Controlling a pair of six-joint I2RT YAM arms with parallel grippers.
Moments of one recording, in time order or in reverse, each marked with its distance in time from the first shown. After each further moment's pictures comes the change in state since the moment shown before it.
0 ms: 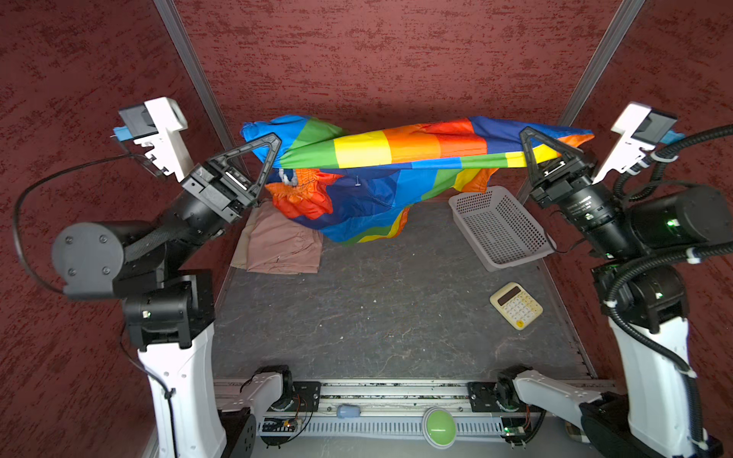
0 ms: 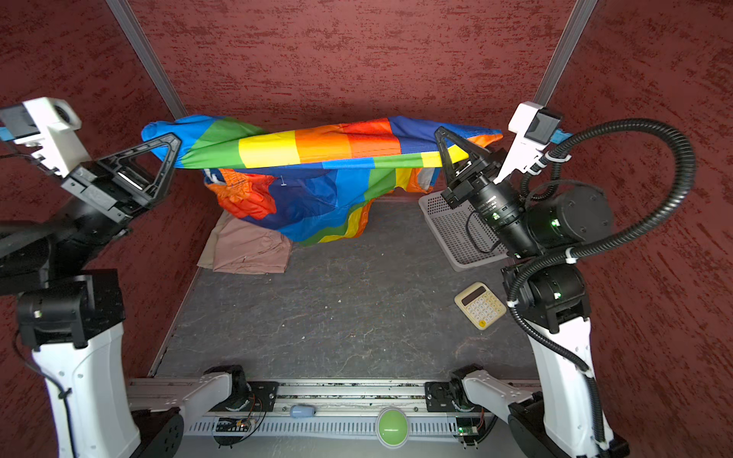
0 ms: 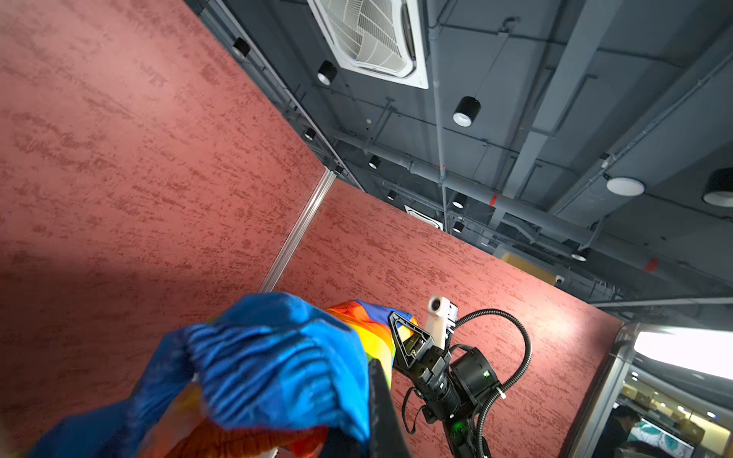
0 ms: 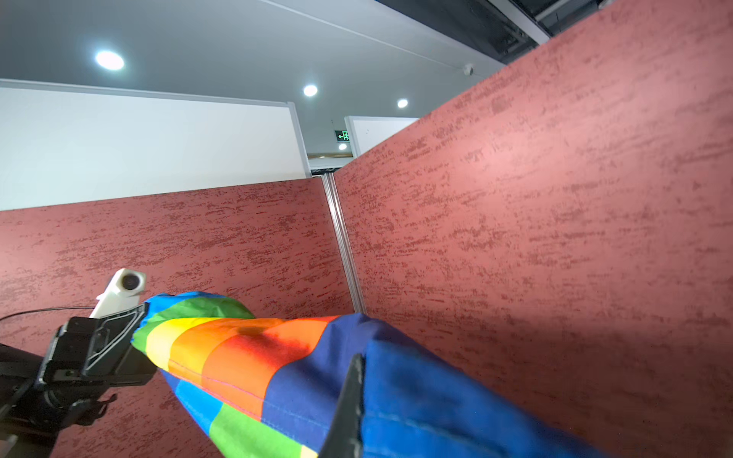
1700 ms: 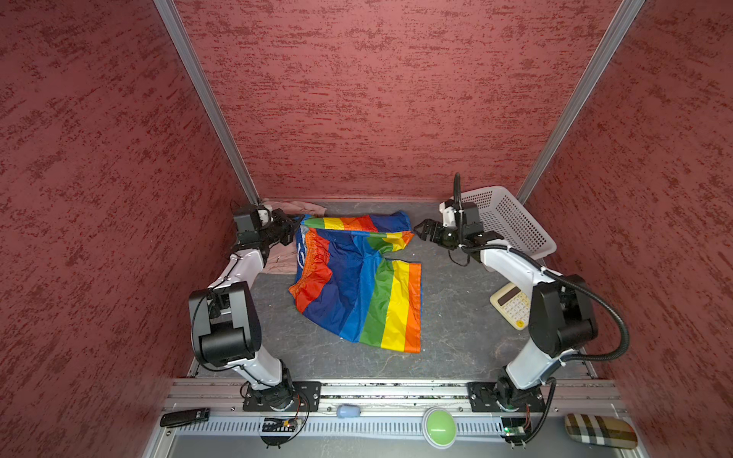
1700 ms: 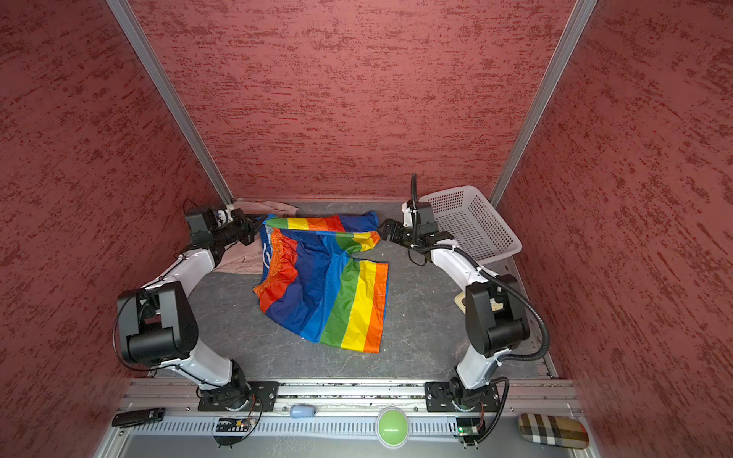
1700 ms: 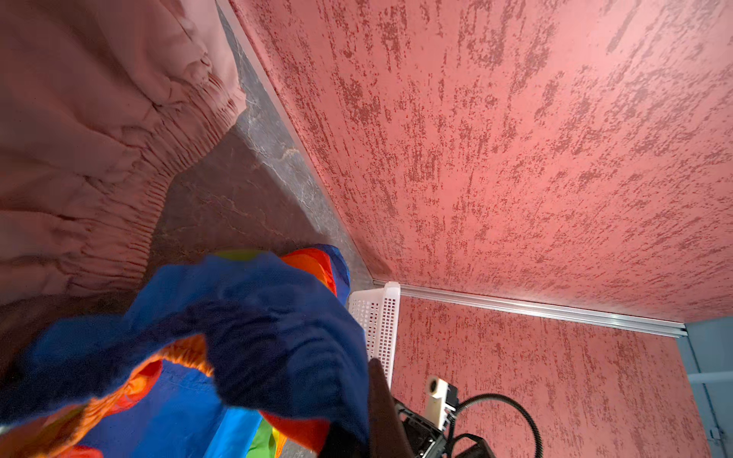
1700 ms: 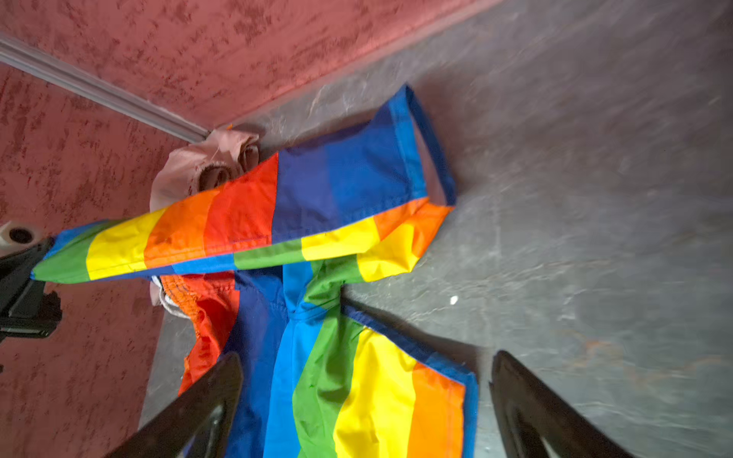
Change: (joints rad) left arm 0.157 0.539 -0.843 0.238 -0.023 -0.026; right arm -0.024 0.578 -0.711 0.114 -0.050 0.151
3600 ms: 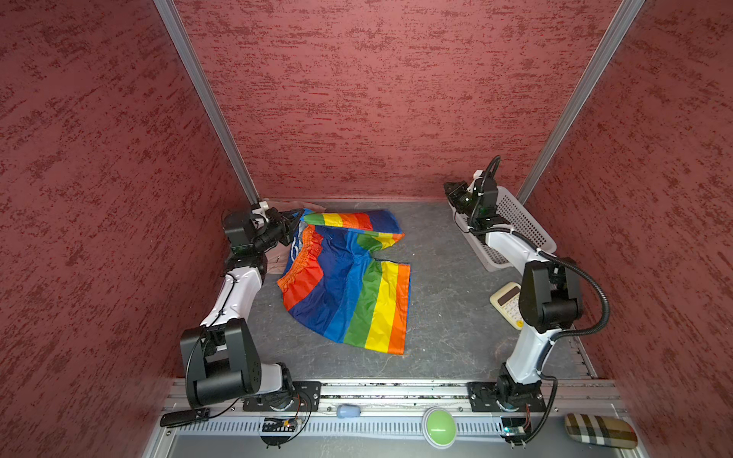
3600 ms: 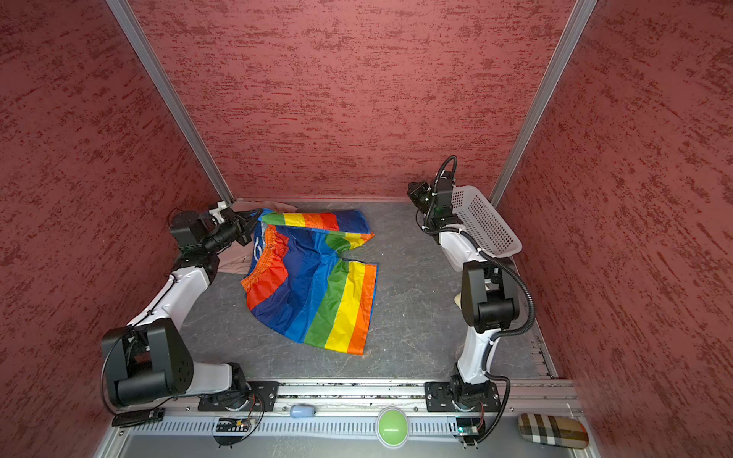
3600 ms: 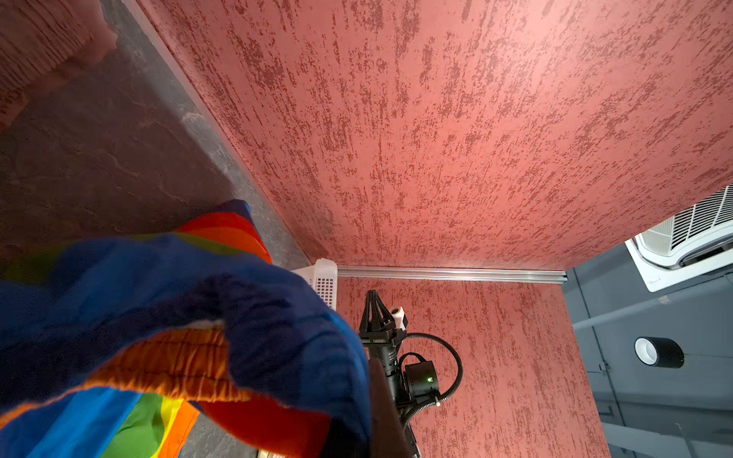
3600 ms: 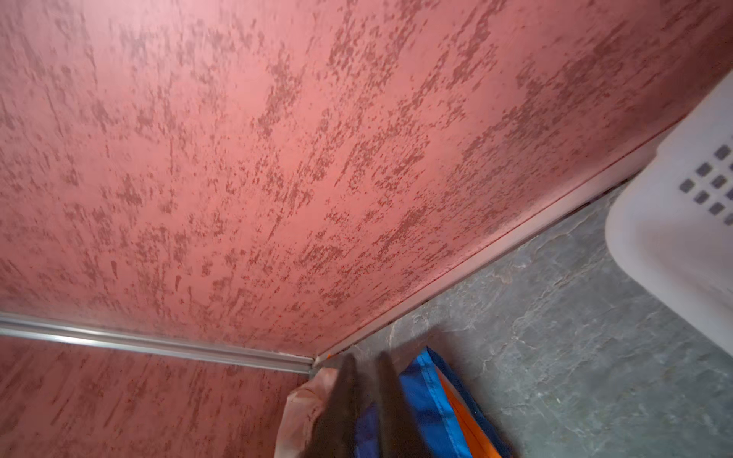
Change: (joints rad) left arm -0.007 -0.239 -0.144 0.174 0.049 -0.222; right arm -0.151 0.144 0.224 0.422 0.156 0.437
